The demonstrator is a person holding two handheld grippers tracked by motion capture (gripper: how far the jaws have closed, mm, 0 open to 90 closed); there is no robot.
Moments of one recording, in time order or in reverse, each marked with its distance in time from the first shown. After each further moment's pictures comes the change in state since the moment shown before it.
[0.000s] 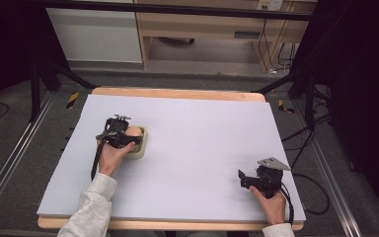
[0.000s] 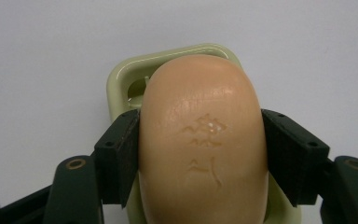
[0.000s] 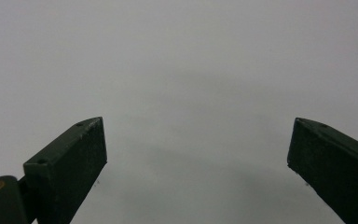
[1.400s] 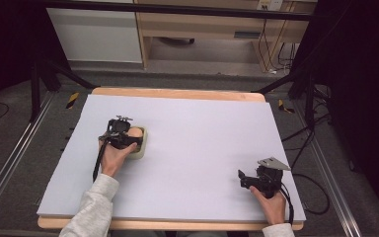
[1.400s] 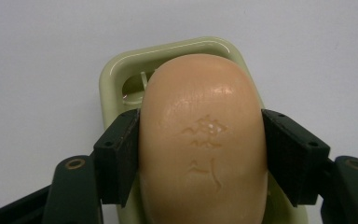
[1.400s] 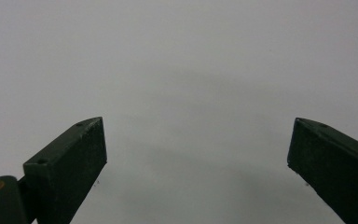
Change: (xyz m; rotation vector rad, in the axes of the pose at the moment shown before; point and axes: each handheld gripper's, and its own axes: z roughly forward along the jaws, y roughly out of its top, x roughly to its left) left arm -0.004 -0.002 0.007 0.010 0.020 -0.005; right arm 0.000 0.000 0.000 0.000 -0.002 -0.005
